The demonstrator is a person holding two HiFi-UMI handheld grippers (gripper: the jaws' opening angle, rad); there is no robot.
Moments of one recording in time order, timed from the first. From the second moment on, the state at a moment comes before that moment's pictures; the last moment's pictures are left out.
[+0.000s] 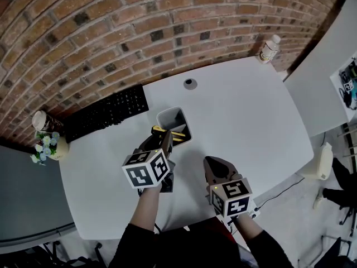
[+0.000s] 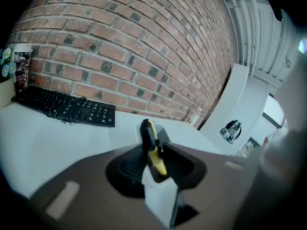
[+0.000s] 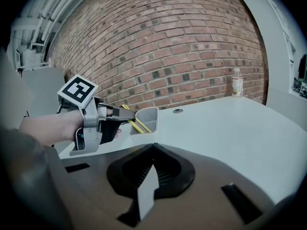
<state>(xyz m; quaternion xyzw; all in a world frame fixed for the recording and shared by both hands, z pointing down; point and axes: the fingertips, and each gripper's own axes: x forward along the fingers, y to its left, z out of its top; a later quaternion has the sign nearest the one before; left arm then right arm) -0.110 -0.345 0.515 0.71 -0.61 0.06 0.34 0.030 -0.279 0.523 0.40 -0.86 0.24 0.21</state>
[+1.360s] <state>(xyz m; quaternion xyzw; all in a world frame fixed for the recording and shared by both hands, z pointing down) -0.094 -0.318 0.464 0.75 -0.61 0.07 0.22 0.044 -0.248 0.502 0.43 -0.86 0.22 0.19</state>
